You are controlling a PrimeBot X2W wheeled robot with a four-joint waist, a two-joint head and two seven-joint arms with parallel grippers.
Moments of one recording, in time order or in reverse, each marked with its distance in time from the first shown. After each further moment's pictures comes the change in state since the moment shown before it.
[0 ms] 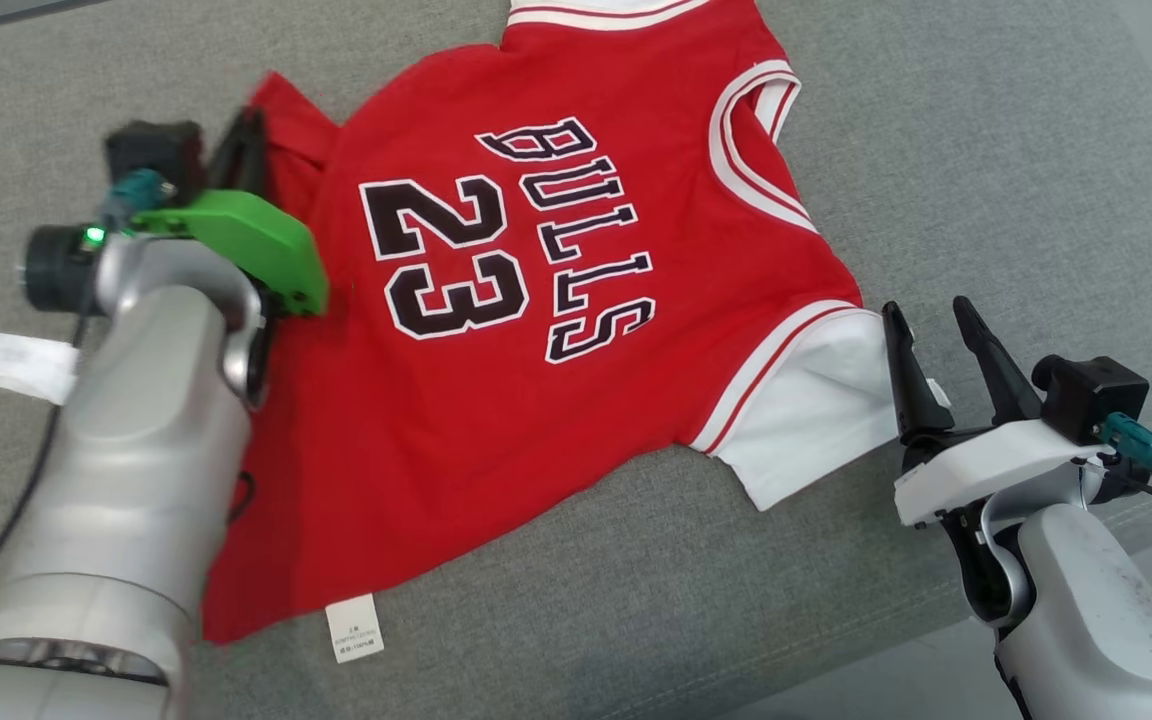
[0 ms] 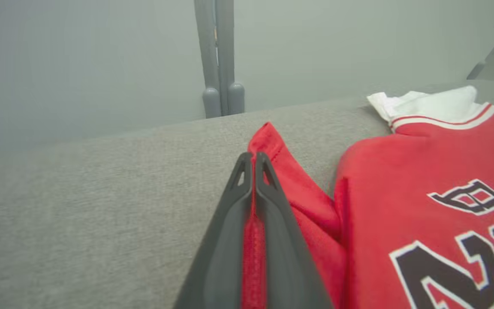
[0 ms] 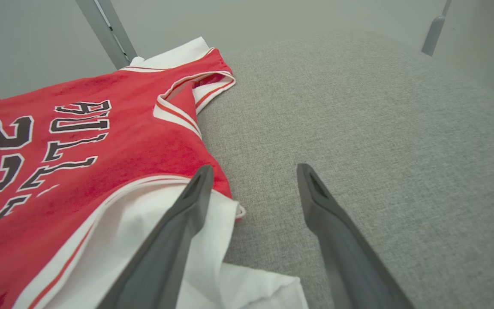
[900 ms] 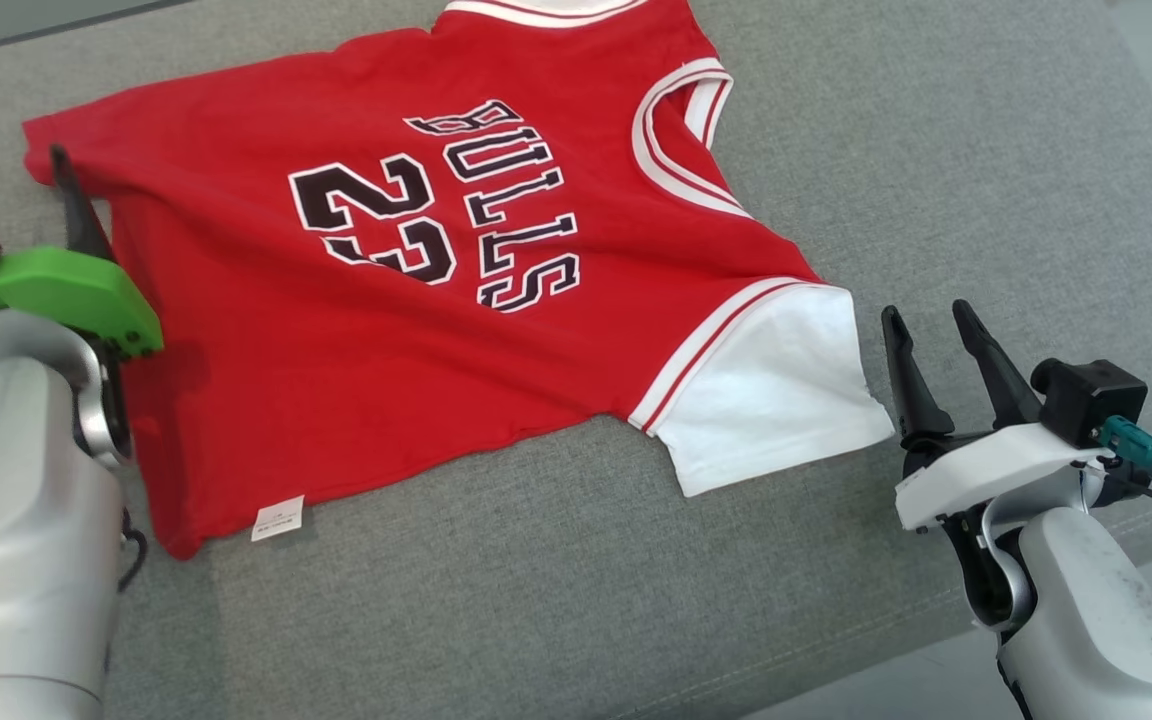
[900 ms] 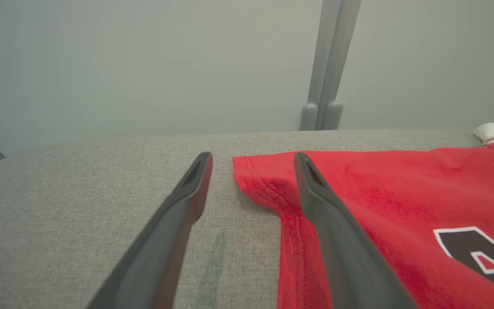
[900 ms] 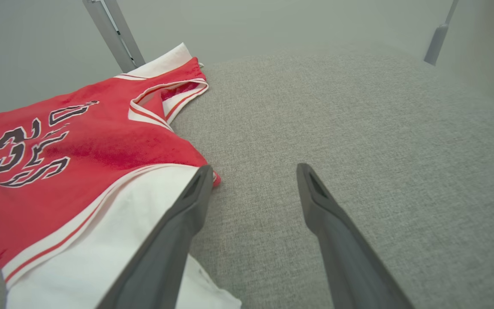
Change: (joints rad) left arm 0.139 0.179 0.226 -0.187 0.037 0.146 0.000; right arm 0.002 -0.001 0.002 0.001 -0.006 0.000 0.000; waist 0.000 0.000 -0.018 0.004
